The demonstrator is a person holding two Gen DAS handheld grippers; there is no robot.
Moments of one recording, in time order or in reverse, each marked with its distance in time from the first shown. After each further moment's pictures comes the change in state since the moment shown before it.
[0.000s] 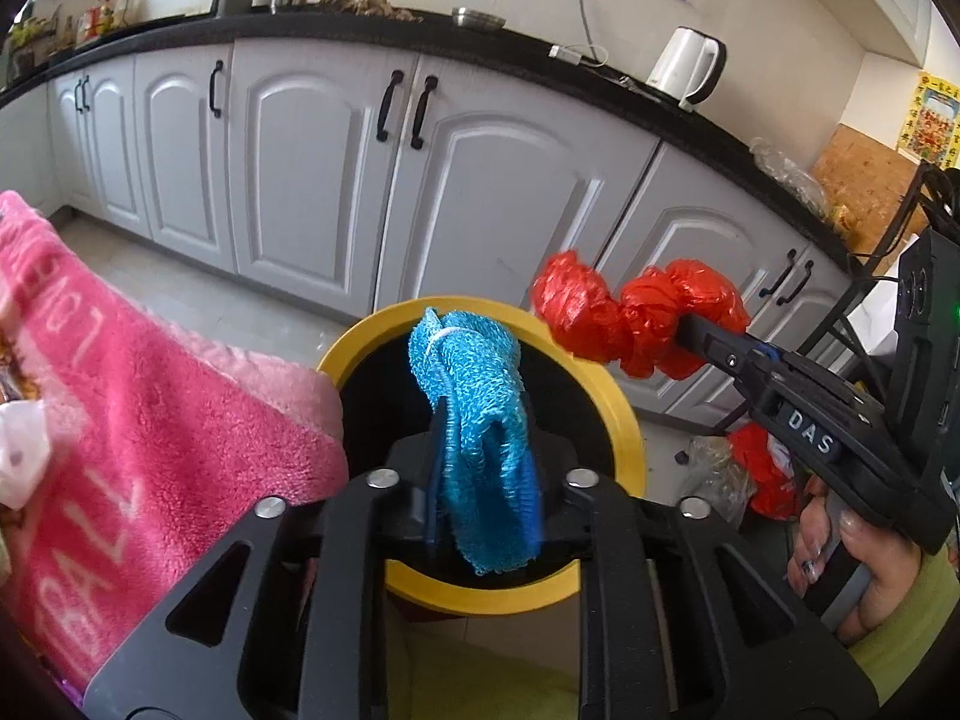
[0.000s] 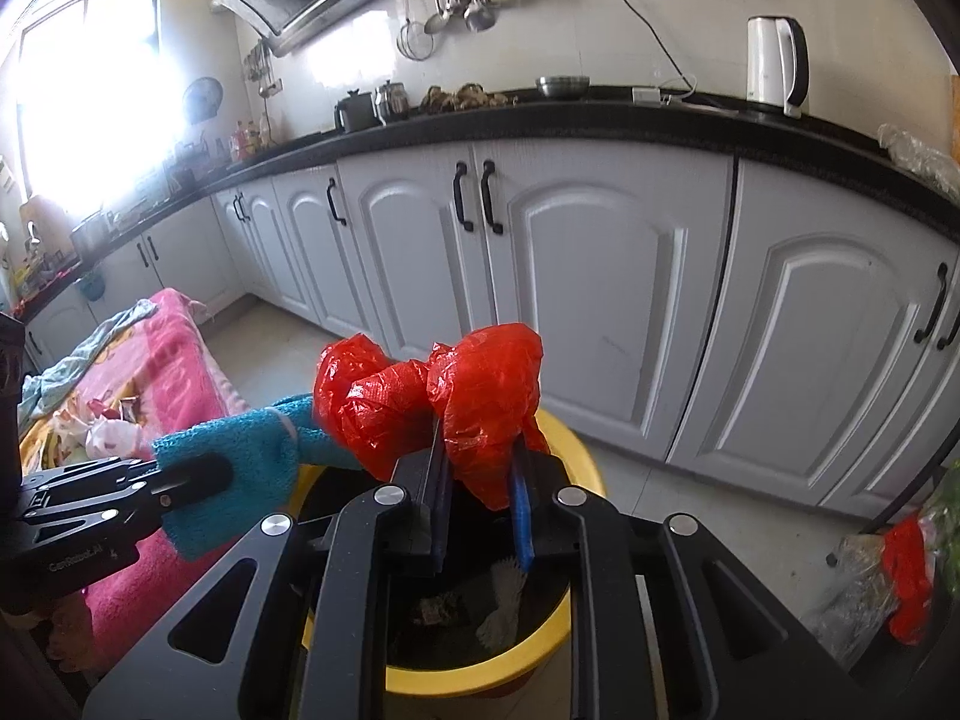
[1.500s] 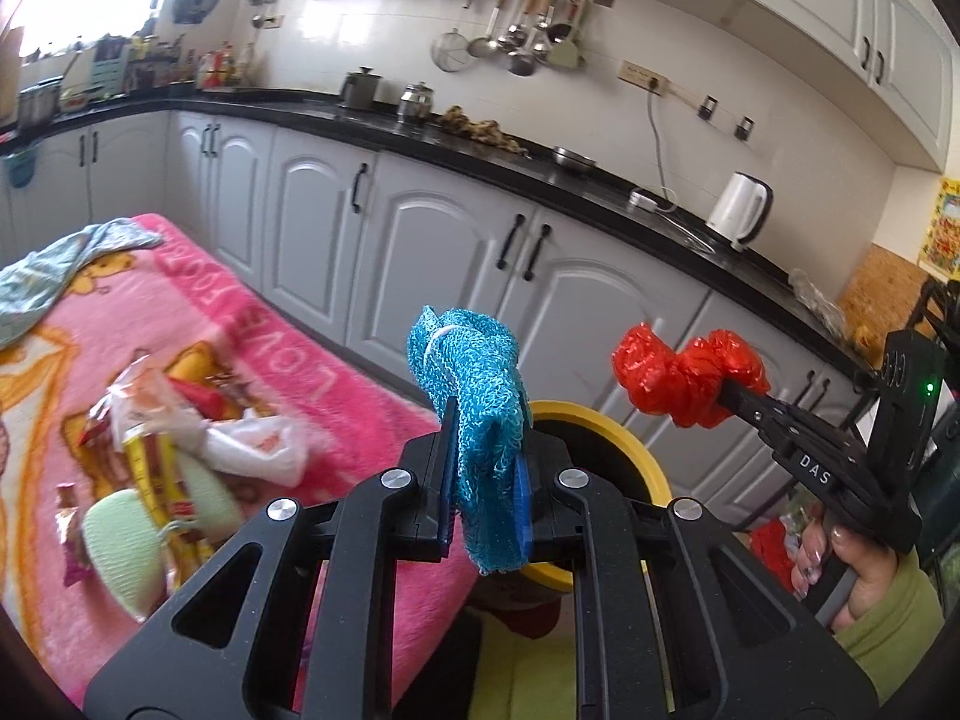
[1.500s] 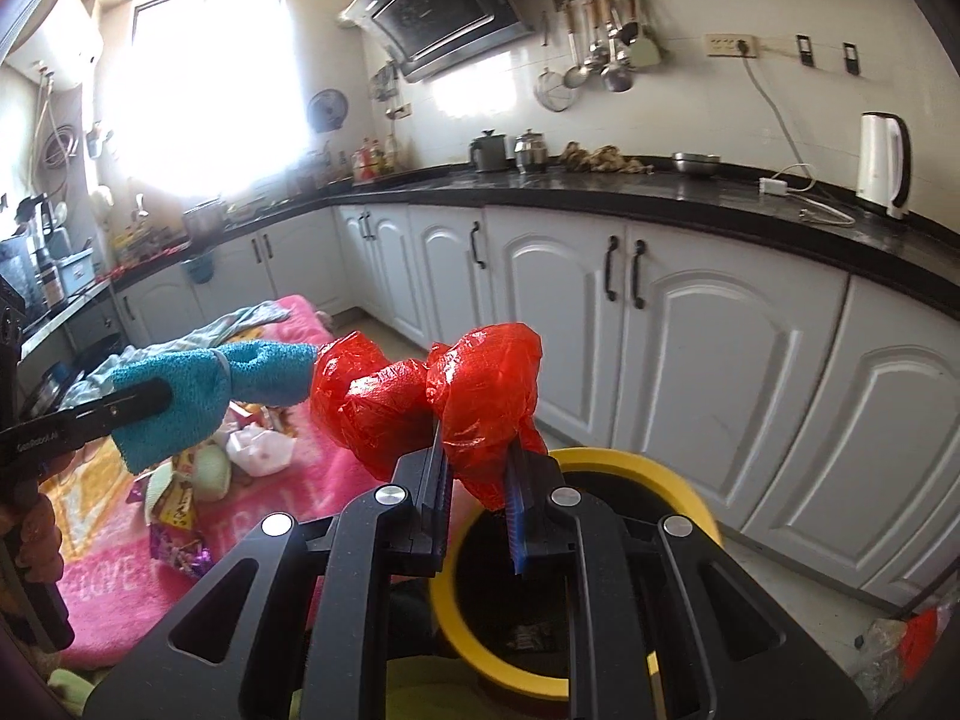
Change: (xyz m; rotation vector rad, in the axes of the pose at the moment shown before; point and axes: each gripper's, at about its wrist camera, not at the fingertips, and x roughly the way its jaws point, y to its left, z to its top) left arm -0.173 0.058 -0.009 -0.116 -0.266 0.134; right arm -0.075 0.082 0.032 -0.151 -0.123 0.214
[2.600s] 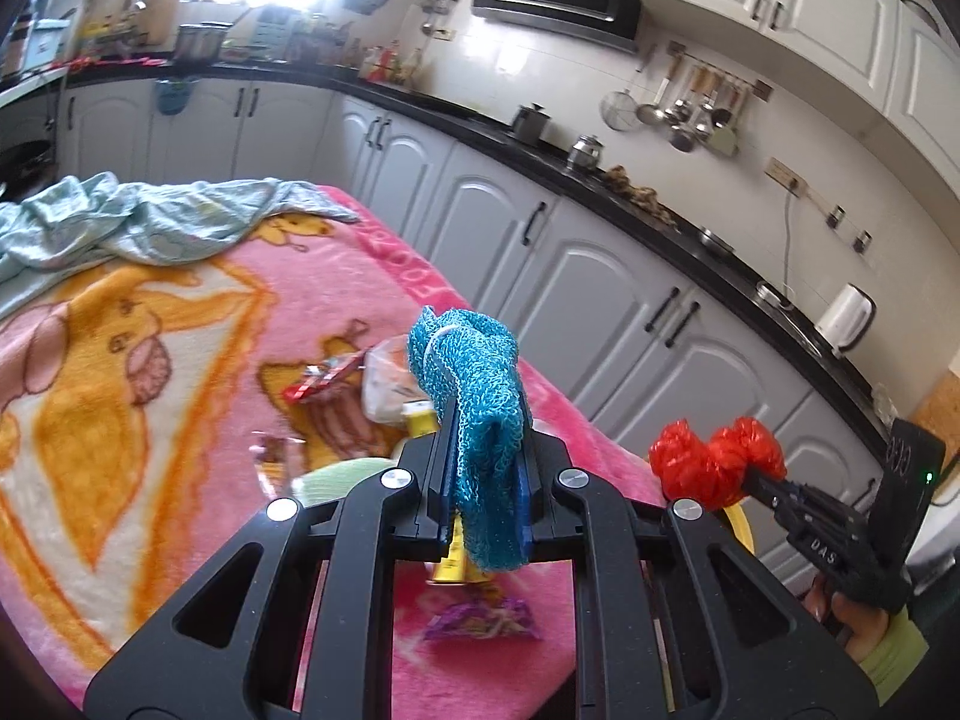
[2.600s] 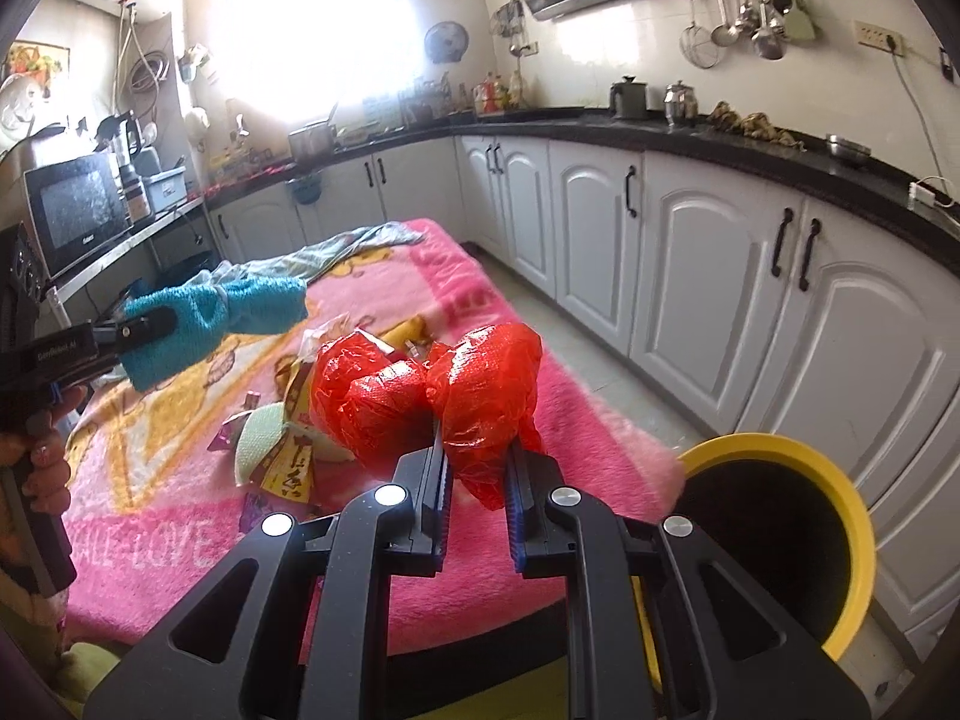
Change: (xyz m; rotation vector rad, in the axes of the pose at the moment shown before) left arm -0.092 0.138 -0.020 -0.253 -0.098 0.231; right arm 0.056 0.116 -0.007 -0.134 0.145 0.248
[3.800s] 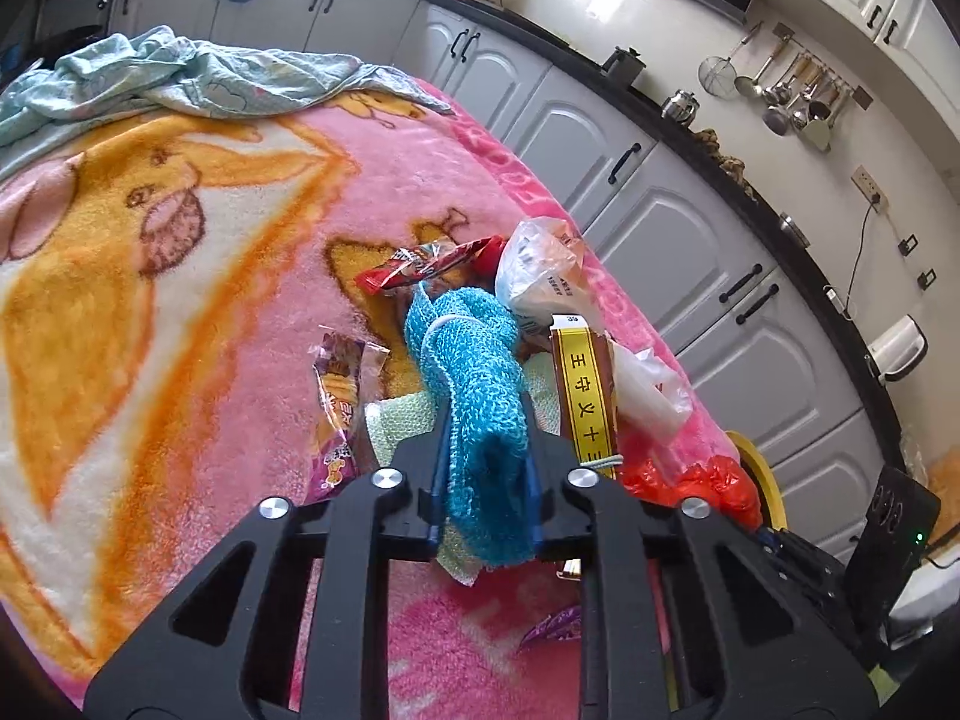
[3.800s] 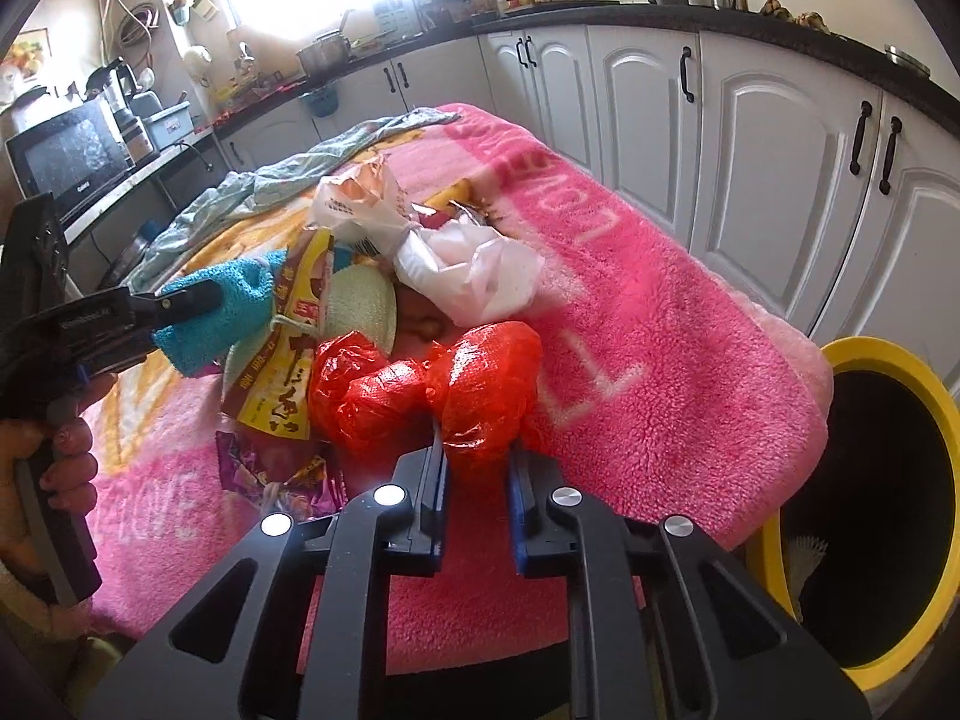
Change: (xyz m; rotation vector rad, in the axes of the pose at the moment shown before) left arm 0.059 0.077 -0.031 -0.194 0.168 0.092; right arm 0.104 0.039 -0.045 0.025 0.239 0.113
